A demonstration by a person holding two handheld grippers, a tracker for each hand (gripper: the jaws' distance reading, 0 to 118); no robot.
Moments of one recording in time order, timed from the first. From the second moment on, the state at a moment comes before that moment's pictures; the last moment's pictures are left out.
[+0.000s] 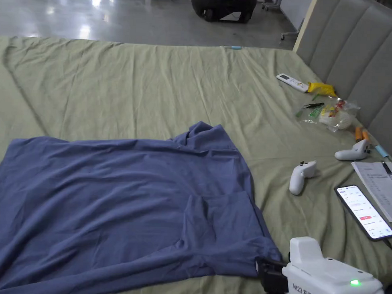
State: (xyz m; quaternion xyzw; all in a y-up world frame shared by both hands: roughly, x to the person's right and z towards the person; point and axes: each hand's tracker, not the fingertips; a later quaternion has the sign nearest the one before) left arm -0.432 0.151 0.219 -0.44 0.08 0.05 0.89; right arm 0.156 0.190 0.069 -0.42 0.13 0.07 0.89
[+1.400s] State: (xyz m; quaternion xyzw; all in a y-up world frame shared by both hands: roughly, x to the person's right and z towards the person) left arm -0.433 0.354 0.192 -0.15 0.11 0.04 0.98; right arm 0.137 0.322 0.024 -0.21 0.16 -0.03 0.96
